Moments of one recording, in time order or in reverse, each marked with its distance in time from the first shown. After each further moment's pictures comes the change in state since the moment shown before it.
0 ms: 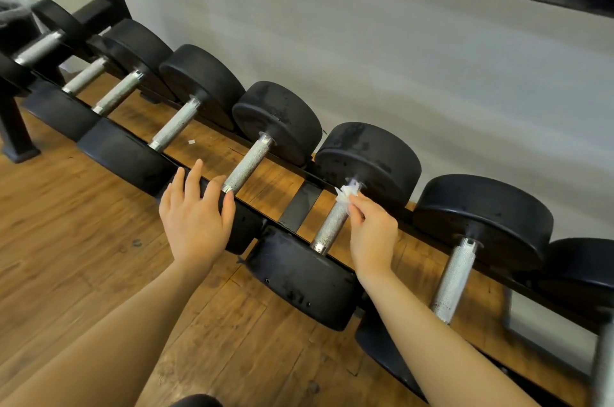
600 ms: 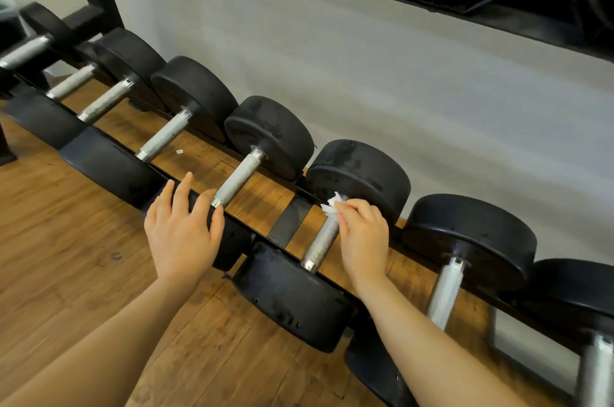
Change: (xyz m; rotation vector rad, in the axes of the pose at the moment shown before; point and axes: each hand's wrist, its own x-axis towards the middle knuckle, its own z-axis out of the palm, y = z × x) left_hand 0.000 -0.001 0.002 -0.017 0.025 0.011; right_hand 0.019 0.007 0.001 -0.273 -0.048 -0.280
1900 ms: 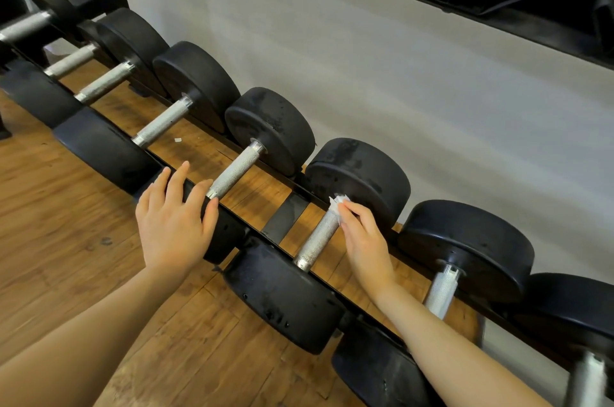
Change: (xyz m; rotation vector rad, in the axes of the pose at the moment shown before) left_hand -0.001 -0.001 0.000 0.015 0.000 0.020; right_hand -0.005 0.035 -0.005 0.174 -0.227 -0.129
